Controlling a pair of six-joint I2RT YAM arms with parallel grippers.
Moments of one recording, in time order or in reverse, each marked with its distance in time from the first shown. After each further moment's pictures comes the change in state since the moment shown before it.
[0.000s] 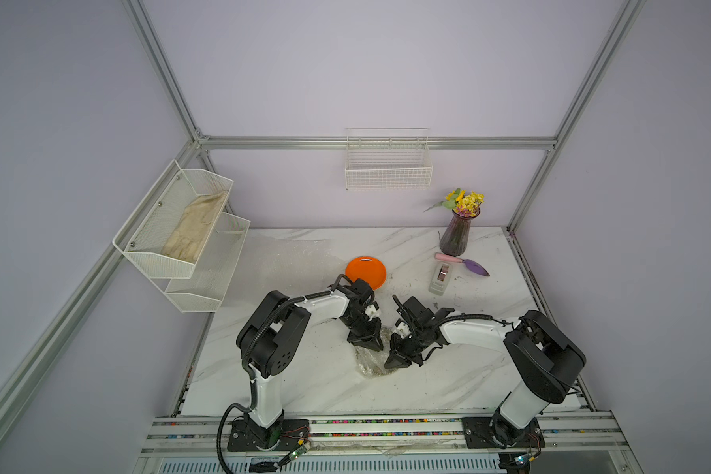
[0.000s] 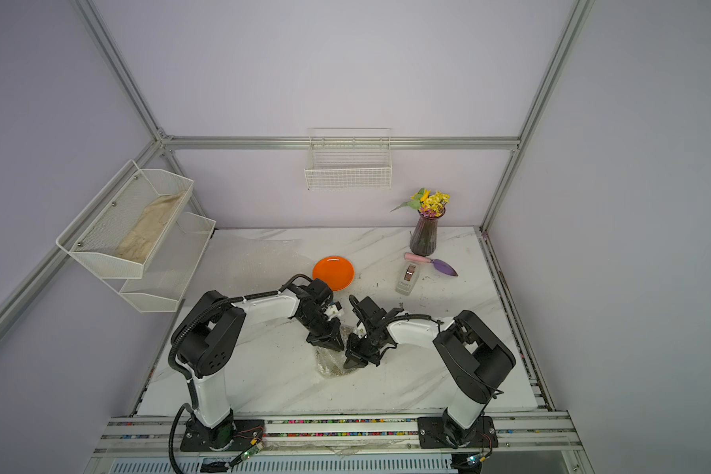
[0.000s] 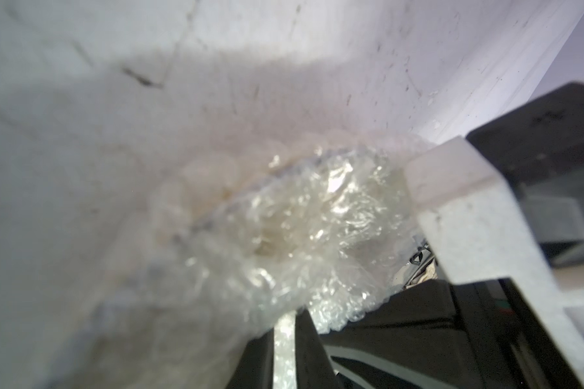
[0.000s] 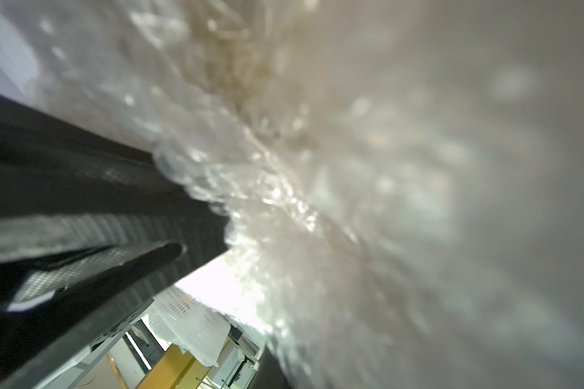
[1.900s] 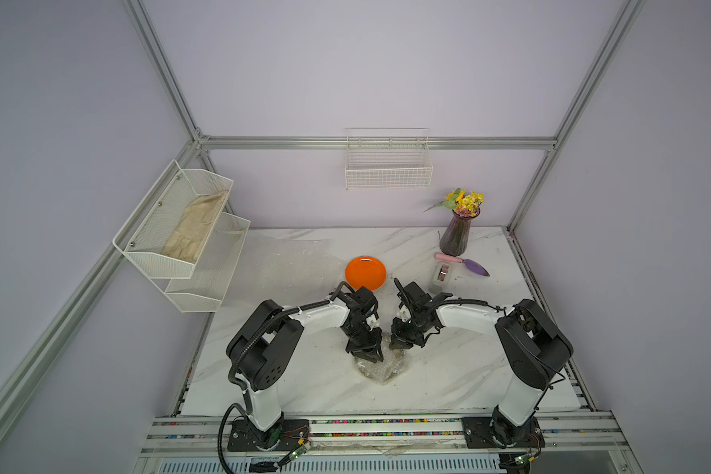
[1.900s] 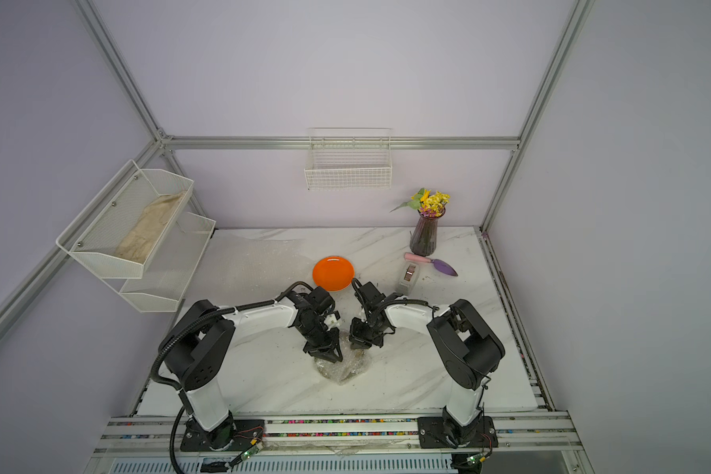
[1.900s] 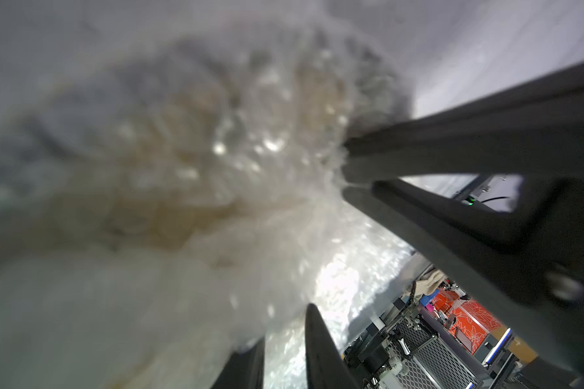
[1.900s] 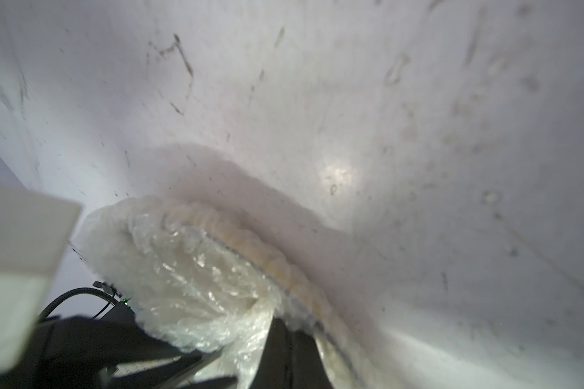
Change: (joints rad) left arm -0.073 -0.069 -0.069 -0.051 -0.053 -0.068; right arm -0.087 0.090 0.141 -0.072 0.155 -0.131
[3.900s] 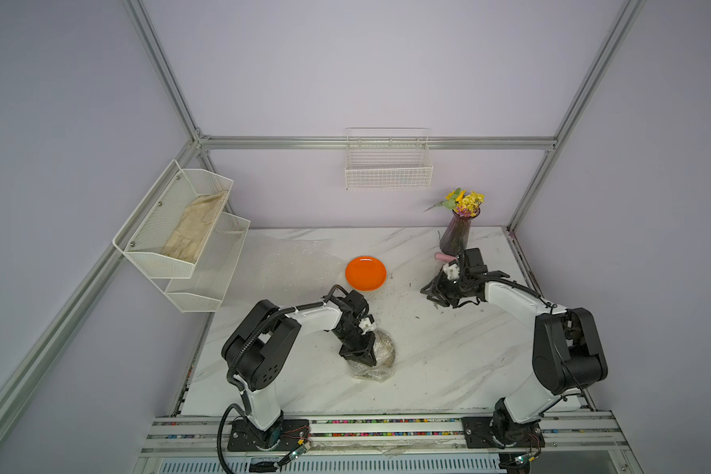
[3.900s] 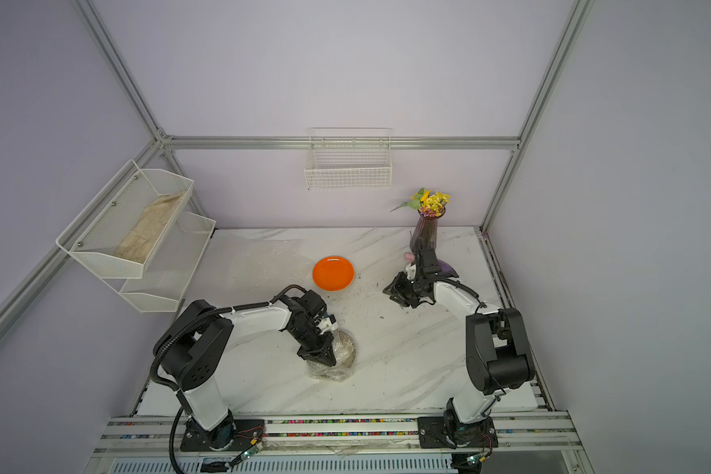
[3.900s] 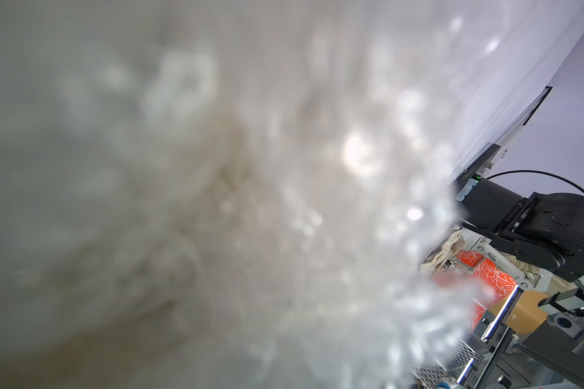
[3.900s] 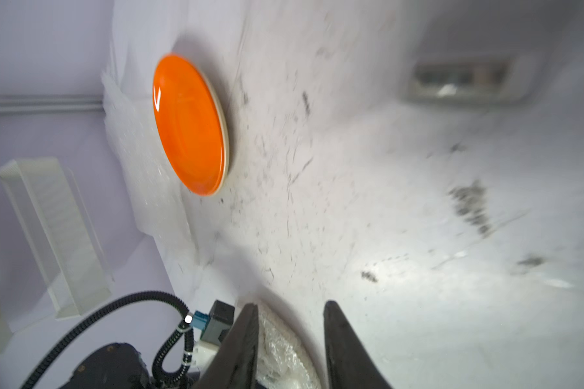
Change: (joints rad) left arm 0.049 -0.048 -0.103 0.055 0.053 0.090; right arm -0.544 -0.113 0.066 0.137 -0.118 -0.032
